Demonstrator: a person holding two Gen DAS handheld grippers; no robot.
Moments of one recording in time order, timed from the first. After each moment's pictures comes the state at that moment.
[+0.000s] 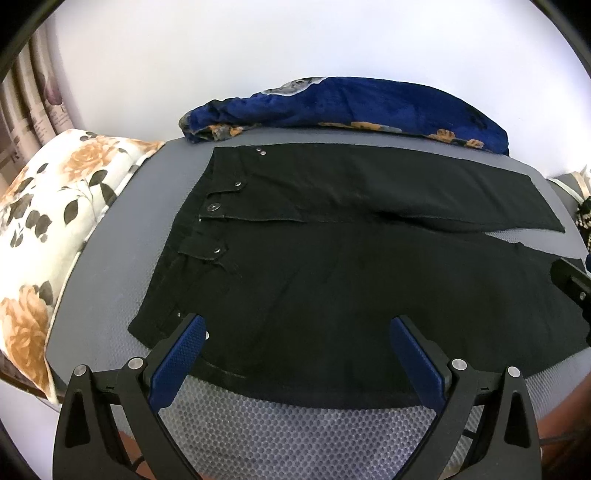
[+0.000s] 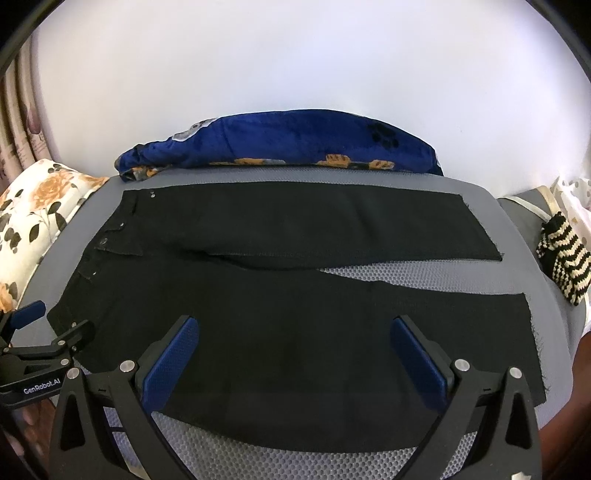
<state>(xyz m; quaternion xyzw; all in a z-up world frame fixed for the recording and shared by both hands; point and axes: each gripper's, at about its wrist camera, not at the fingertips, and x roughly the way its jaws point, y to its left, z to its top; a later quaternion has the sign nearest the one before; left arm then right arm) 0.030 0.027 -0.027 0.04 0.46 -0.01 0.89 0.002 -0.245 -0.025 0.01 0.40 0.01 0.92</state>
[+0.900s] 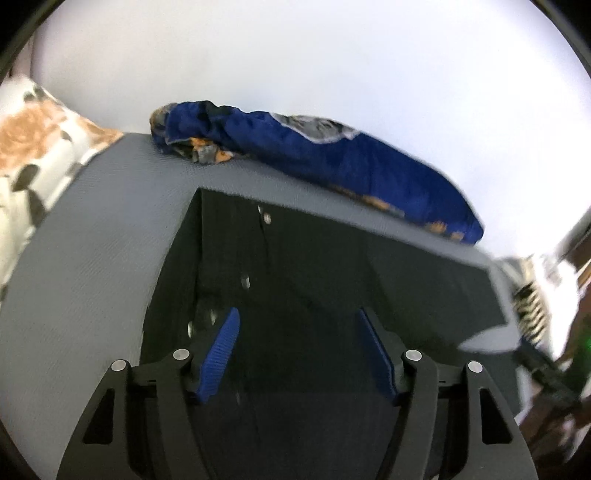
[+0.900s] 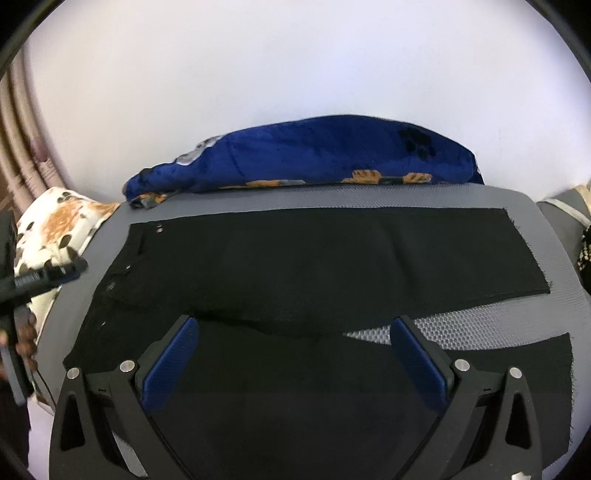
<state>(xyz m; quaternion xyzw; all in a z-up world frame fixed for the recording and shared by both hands) 0.205 0.161 -0.017 -0.16 0.45 -0.14 0.87 0.099 -0.252 -0.028 0.06 0.41 0.06 0.91</state>
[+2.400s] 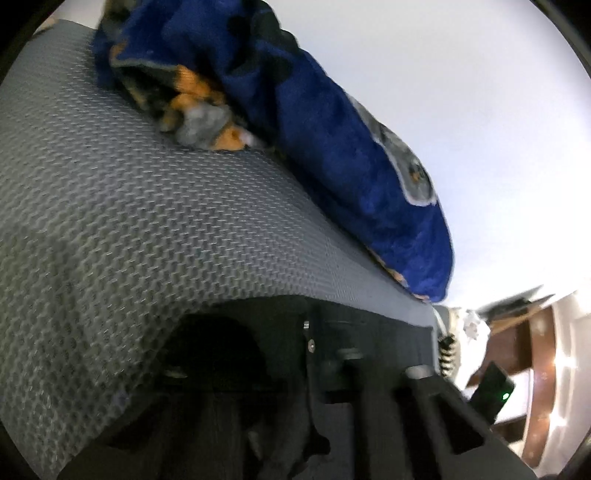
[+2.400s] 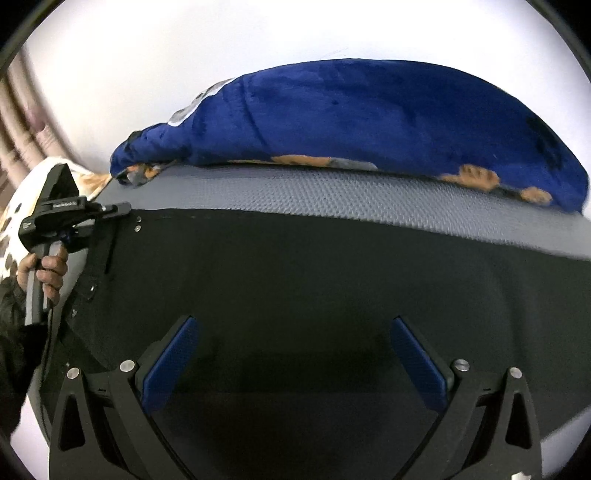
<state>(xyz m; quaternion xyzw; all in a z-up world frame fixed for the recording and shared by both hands) 0.413 0.191 -0.135 -0.34 0.50 -0.25 0.76 0.272 -0.204 -0.095 0.02 0.47 0.15 0.87</state>
